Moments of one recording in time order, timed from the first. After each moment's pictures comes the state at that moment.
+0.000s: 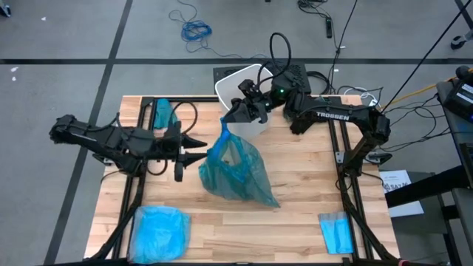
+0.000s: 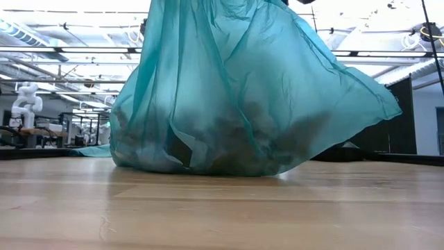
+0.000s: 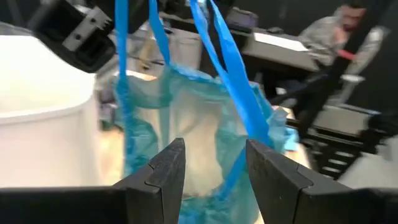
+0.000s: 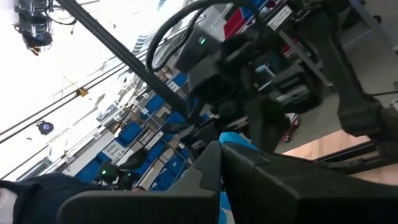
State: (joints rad) left arm -0.30 0.97 1.09 -0.36 -0.39 -0.27; right arm -0.33 1.67 1.48 0.41 -0.84 0.97
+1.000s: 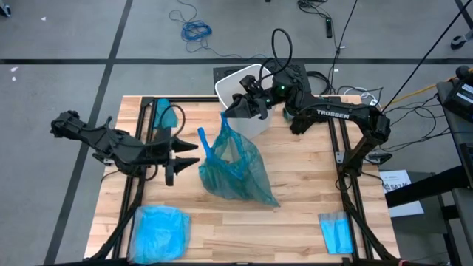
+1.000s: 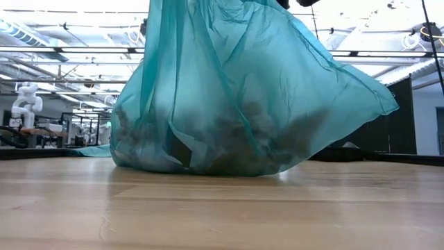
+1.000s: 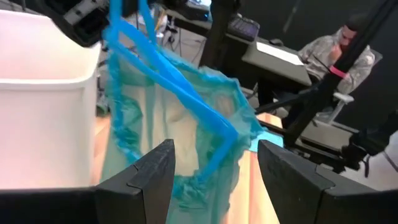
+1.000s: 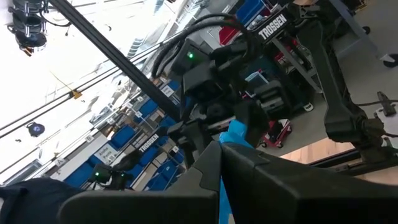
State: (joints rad) left arm -0.44 0.93 1.09 -0.42 -0.54 -0.44; right arm -0.36 1.67 1.48 0.41 -0.84 0.95
